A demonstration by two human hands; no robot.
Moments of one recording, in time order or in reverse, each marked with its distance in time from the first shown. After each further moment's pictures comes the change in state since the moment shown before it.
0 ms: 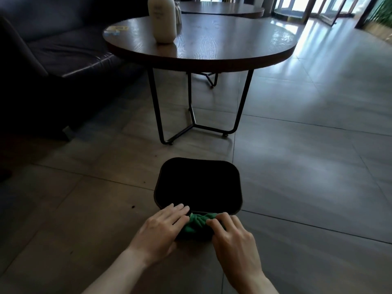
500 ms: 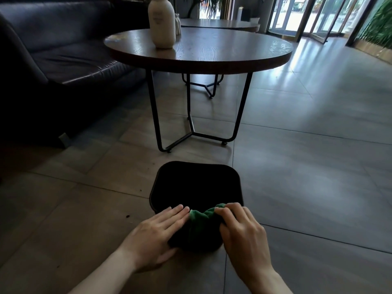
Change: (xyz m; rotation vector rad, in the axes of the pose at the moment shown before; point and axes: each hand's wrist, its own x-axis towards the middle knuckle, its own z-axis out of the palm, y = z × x) left_hand 0.004 -0.029 0.038 -0.004 0.049 0.069; right_hand 0.017 0.030 0.007 0.072 0.160 0.023
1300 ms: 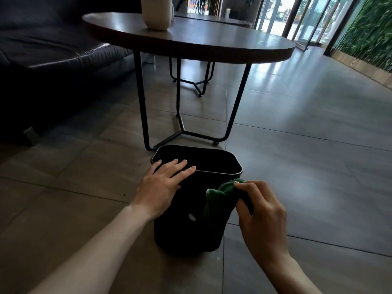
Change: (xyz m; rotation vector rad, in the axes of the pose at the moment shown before) left_hand 0.108 -0.077 0.006 -0.075 0.285 -0.186; right_hand 0.052 0.032 0.022 0.068 0.326 0.058
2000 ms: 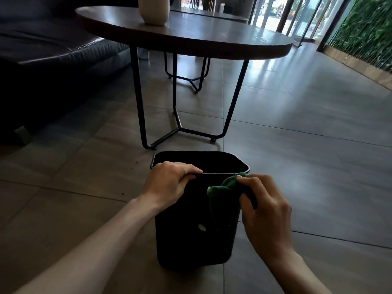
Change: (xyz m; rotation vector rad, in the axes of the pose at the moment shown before) left_hand 0.019 0.023 -0.027 -0.363 0.105 -0.050; right_hand 0.005 -0.011 -0.005 -0.026 0.037 -0.017
